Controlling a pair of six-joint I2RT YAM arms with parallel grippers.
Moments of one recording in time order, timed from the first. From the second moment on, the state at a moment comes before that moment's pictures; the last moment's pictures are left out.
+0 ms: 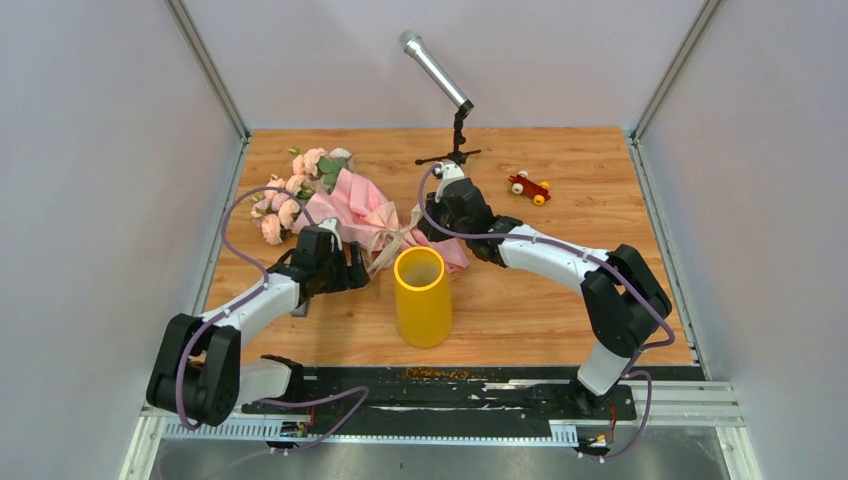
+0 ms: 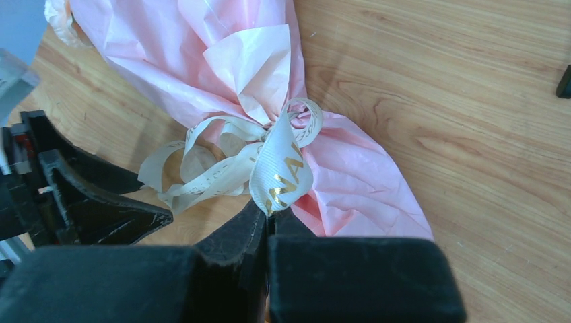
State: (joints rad) left arm -0.28 1.21 0.53 -0.20 0.11 -0.44; right arm 0.73 1.70 1.15 0.04 0.00 0.42
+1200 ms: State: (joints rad) left arm -0.29 1.17 0.72 -0.18 0.25 -0.42; right arm 0.70 1.69 1.12 0.09 -0.09 0.46
